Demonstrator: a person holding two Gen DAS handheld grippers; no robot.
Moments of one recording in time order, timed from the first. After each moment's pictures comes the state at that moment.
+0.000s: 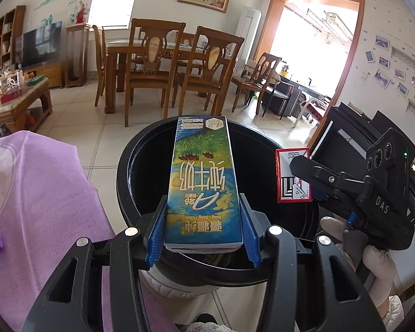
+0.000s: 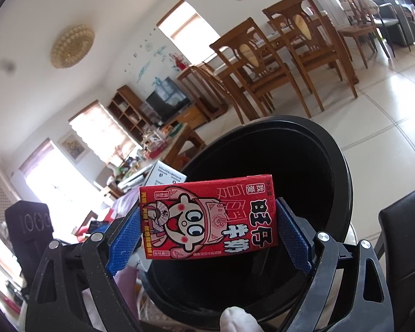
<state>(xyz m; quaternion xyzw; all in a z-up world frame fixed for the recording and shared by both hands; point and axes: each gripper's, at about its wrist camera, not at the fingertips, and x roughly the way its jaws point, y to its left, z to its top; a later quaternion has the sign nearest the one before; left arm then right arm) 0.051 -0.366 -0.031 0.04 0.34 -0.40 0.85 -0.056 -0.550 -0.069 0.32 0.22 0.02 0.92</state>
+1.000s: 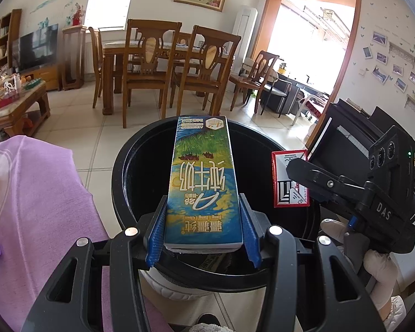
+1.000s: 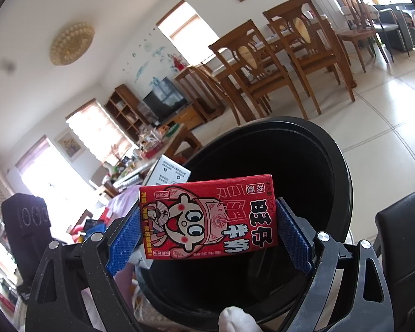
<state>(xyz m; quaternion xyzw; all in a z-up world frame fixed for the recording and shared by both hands) 0.048 -0.376 -0.037 0.05 0.34 -0.40 0.85 -0.052 -0.545 -0.063 0.32 0.22 0.01 0.92</state>
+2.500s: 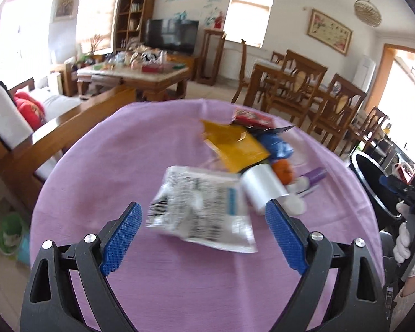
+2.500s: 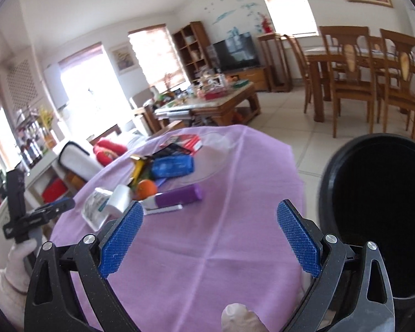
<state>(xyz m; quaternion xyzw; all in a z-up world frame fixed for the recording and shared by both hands) 0.043 0.024 -0.020 -0.04 0.35 -0.10 0.93 0.025 -0.315 -0.015 0.12 0.30 0.18 0.93</state>
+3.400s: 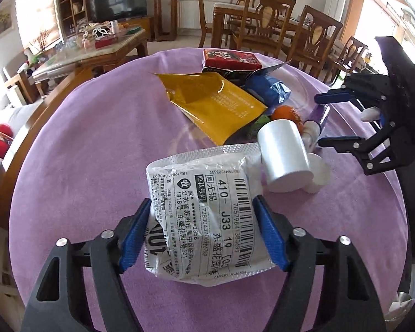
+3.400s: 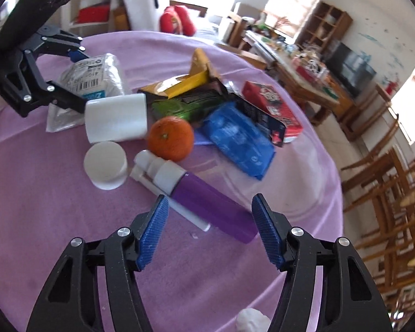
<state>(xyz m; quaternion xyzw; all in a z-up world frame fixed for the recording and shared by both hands) 0.083 -0.001 -0.055 0.08 0.44 -0.19 0.87 0.131 -0.166 -0.067 -0.32 0.38 0.33 0.80</state>
